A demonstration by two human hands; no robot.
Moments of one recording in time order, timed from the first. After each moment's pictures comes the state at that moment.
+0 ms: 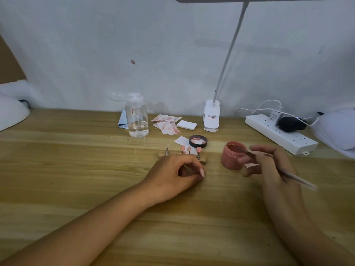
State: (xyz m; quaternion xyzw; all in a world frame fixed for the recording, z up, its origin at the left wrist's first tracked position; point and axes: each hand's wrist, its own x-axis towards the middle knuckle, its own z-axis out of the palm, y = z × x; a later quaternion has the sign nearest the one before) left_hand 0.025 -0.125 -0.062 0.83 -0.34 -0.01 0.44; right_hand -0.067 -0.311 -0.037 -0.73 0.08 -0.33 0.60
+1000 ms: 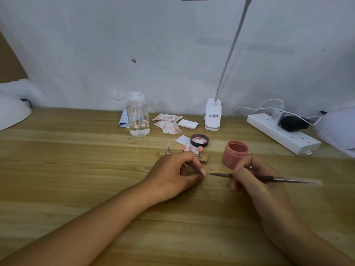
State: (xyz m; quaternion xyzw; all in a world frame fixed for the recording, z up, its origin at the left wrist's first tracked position) left_hand 0.024 -0.125 -0.061 0.84 -0.32 -0.01 0.44; right_hand -0.071 -0.296 -0.041 -0.73 0.03 -0.20 0.66
